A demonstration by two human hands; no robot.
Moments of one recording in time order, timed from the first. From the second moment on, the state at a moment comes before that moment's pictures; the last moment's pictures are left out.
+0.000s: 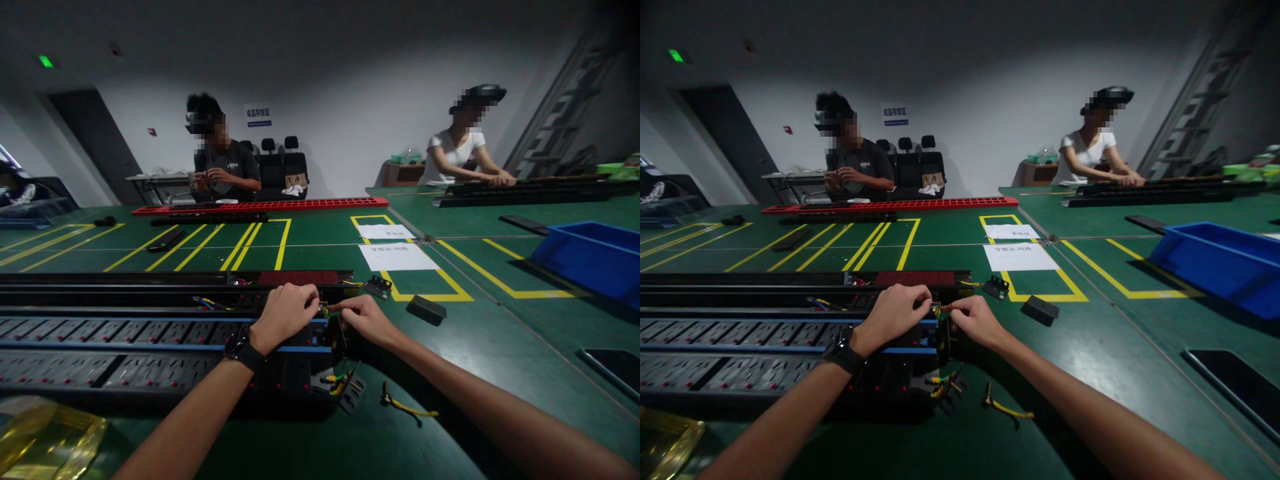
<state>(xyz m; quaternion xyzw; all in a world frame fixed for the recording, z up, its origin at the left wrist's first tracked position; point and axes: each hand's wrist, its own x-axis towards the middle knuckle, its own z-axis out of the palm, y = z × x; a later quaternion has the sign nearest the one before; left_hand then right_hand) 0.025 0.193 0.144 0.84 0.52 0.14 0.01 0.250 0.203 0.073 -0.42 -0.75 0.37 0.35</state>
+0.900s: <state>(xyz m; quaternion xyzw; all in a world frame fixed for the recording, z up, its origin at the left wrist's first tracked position) 0.023 0.193 0.142 0.90 0.41 0.12 0.05 0.251 0.200 0.073 -0.41 -0.76 0.36 0.36</state>
